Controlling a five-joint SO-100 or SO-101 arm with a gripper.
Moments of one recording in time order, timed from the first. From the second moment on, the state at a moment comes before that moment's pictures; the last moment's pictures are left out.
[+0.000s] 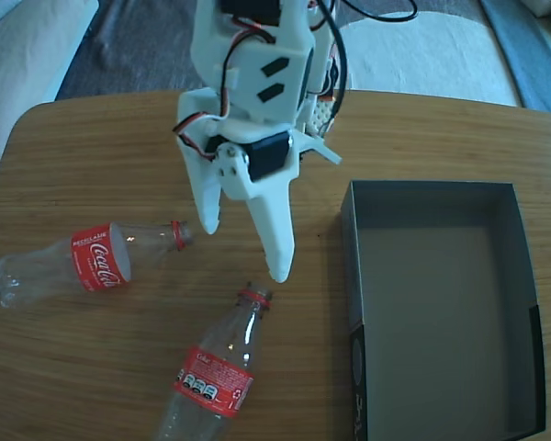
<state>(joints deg) 12.1 106.7 85.5 76.4 -65.7</state>
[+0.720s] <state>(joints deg) 11.3 92.0 79.9 74.4 -70.7</state>
